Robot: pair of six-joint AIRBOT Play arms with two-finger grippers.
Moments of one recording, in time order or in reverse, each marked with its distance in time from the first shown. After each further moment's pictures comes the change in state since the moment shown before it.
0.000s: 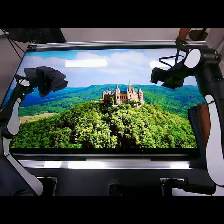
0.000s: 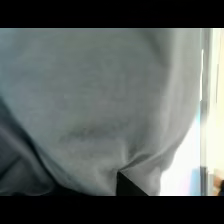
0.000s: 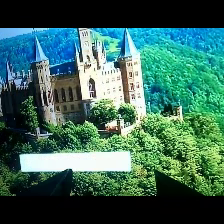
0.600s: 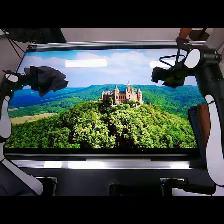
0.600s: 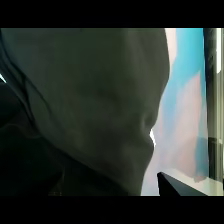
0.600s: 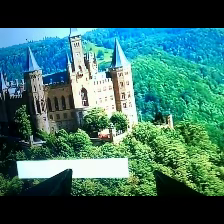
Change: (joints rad) left arm 0.040 0.095 -0.011 0.100 -0.217 -0.100; right arm 0.000 0.000 0.000 -0.011 -0.020 0.002
